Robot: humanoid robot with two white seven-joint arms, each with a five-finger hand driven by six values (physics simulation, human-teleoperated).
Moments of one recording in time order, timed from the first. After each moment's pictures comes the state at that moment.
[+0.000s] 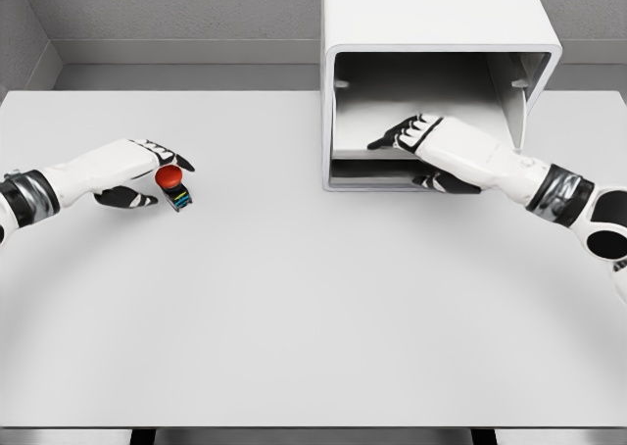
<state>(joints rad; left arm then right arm) -0.42 0.52 -0.14 -1.30 -0.60 -0.61 -0.61 -0.49 -0.67 0.51 -1.47 0.46 -0.61 0.19</state>
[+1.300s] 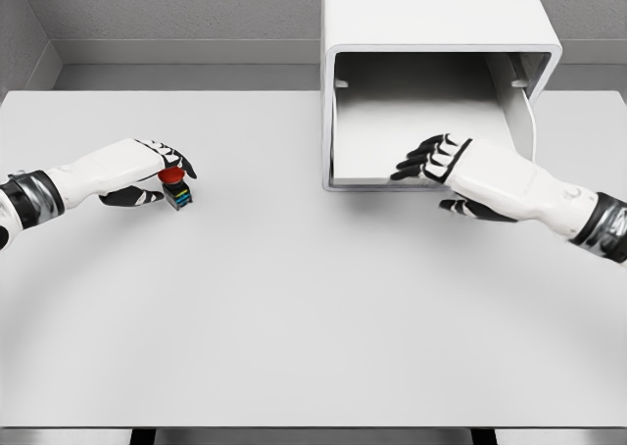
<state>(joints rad) -0.40 0.52 -0.14 -1.36 -0.64 -0.61 -0.61 -0.29 -0.80 0.35 -1.73 0.46 -0.61 0.19</state>
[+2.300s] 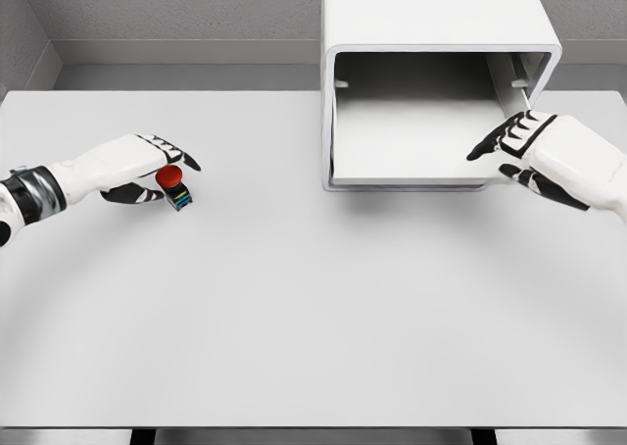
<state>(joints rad) -0.42 0.51 -0.14 -1.35 -0.65 -0.61 -0.61 -0.10 -0.80 0.03 -1.77 0.43 -0.61 0.19</state>
